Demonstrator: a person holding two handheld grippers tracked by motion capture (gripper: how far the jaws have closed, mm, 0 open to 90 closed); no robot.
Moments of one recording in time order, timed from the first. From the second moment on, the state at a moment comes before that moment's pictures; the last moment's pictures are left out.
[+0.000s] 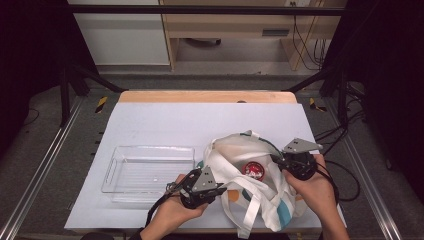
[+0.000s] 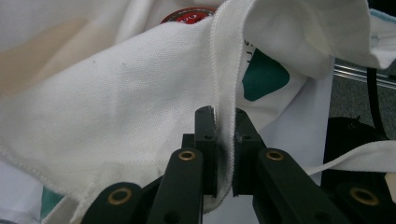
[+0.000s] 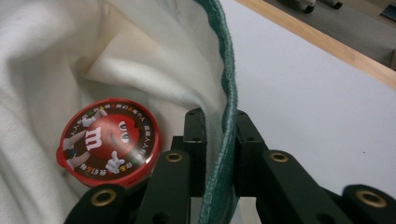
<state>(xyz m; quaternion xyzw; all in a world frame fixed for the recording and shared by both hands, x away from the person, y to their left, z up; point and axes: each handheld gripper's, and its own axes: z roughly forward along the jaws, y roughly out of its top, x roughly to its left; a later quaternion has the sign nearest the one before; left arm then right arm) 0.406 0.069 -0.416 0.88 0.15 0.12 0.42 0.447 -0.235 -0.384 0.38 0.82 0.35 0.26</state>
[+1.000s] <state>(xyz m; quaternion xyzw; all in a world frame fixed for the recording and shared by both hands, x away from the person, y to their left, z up) 0.388 0.077 -0.443 0.89 0.16 0.10 0.41 0.465 -0.272 -0.410 0.44 0.77 0.40 0.22</state>
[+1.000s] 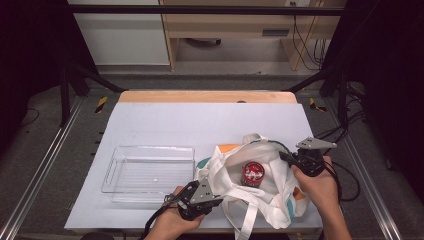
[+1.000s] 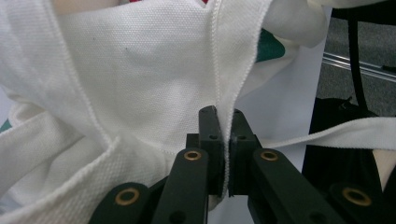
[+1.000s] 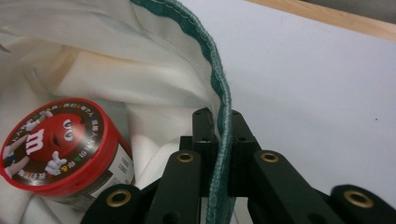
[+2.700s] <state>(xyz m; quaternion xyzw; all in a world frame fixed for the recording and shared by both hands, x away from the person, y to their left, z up) 0.423 0.021 -0.396 0.89 0.10 0.11 0.42 0.460 -0.266 -0.407 0.42 0.79 0.39 0.23</state>
